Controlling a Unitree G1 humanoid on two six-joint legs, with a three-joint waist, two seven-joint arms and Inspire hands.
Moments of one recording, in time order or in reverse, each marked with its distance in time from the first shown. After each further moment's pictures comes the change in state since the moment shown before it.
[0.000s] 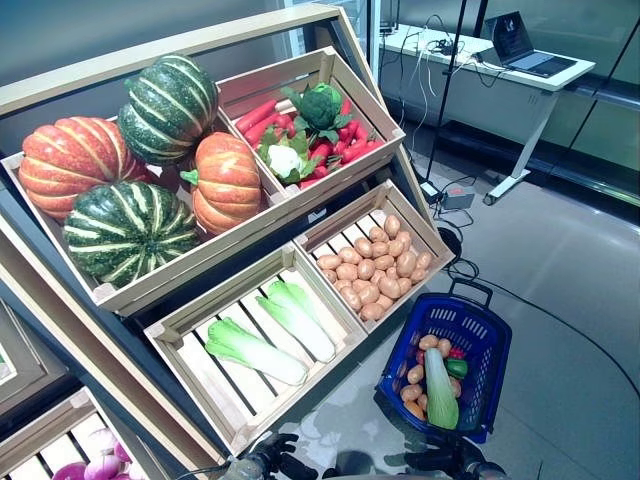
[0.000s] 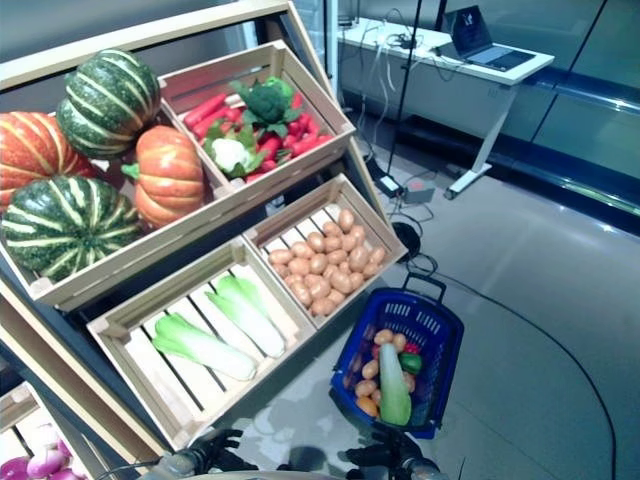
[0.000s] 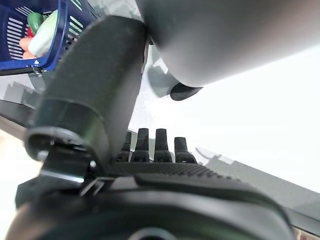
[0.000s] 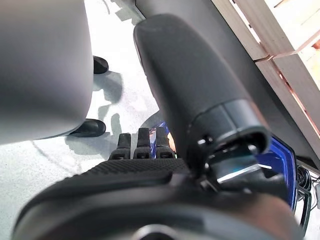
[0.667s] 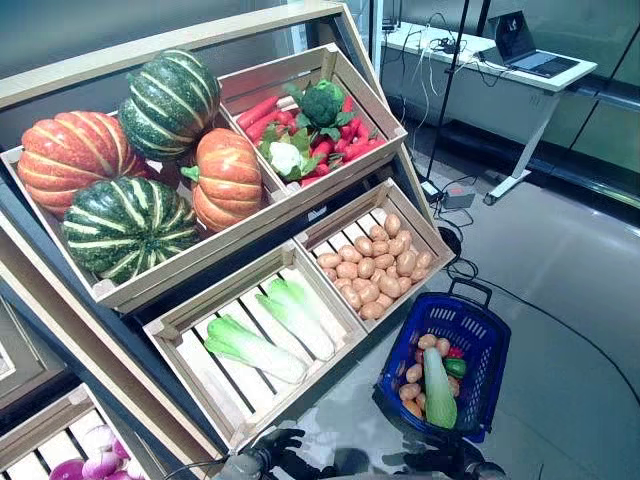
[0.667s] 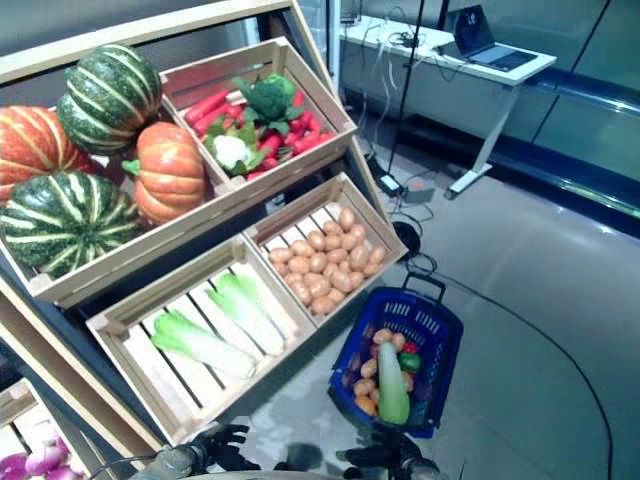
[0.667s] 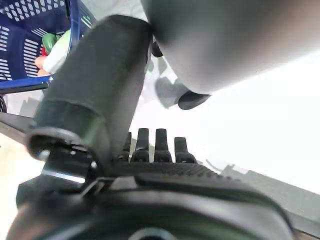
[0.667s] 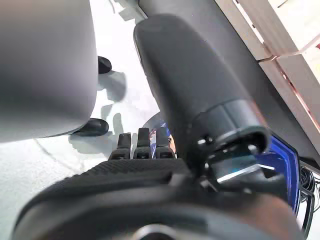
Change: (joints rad) left arm 0.010 0.037 -0.037 -0.053 -0.016 -0.023 -0.063; right arm 0.011 -0.003 0.000 -0.029 0.000 0.023 0.000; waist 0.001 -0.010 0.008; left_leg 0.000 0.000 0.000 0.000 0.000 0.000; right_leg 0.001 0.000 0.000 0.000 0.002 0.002
